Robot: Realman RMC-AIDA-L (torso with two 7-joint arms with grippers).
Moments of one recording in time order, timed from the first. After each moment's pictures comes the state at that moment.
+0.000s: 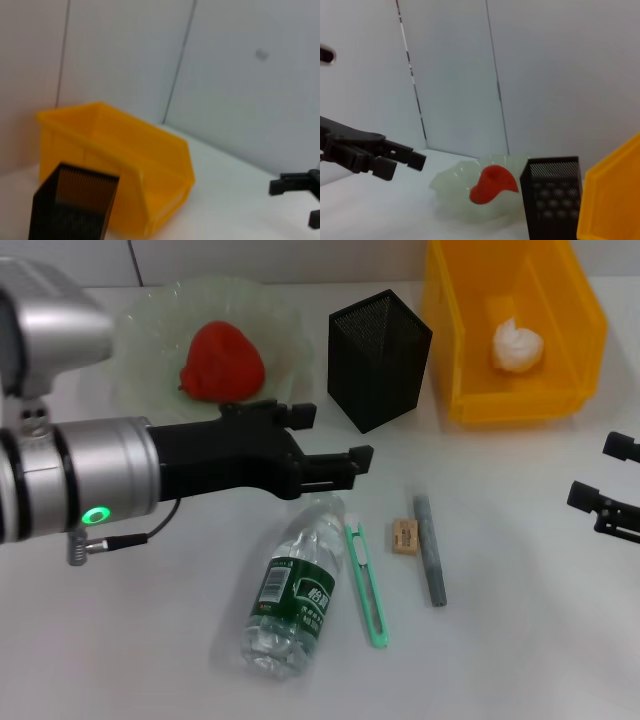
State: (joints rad) left arm -0.06 -2.07 1.64 1.59 1.81 1.05 -2.17; right arm 0.04 2.08 -0.88 -0.95 -1.58 -1.55 1.29
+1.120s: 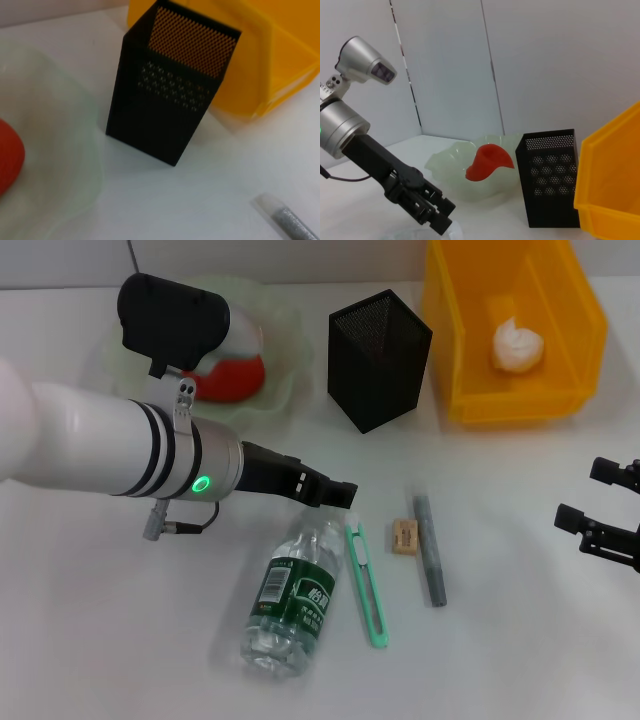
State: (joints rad) left arm -0.41 -2.08 1.81 1.34 2.38 0.97 -2.87; right arm 0.07 2.08 -0.86 -0.83 -1.62 -1.52 1.21
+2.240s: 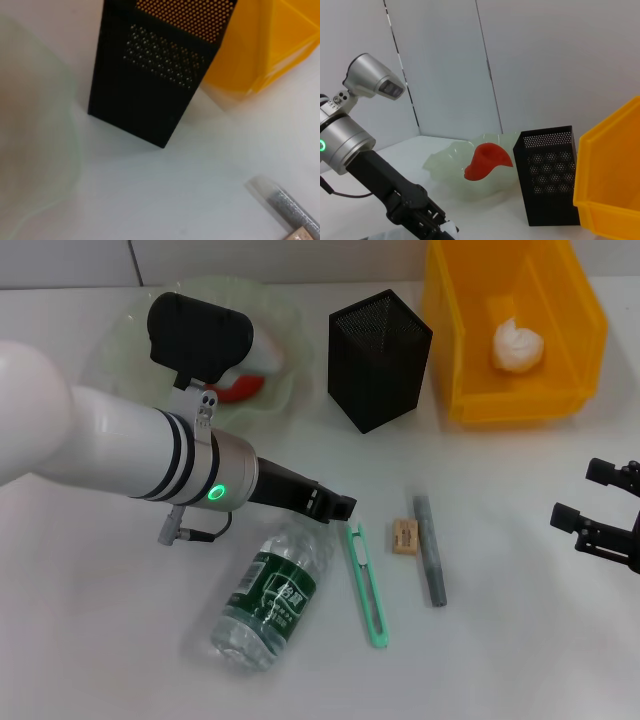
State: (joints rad) left arm -0.49 -2.08 1.82 1.19 2.31 0.95 -2.81; right arm 0.08 2.08 -0.86 -0.81 -1.62 -1.51 1.22
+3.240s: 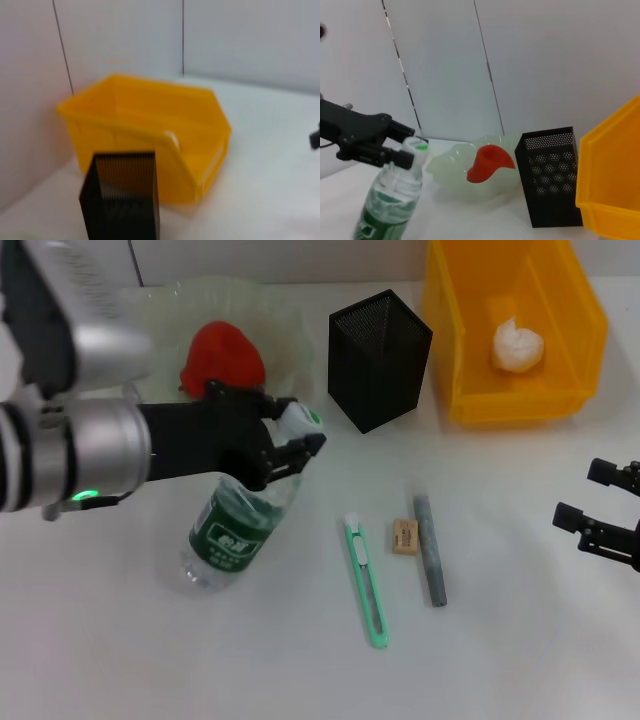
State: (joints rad) left arm -0.14 -2.07 1.62 1.56 2.00 1.03 -2.00; right arm 0.08 2.08 -0.86 -0.82 -1.62 -1.53 1.25
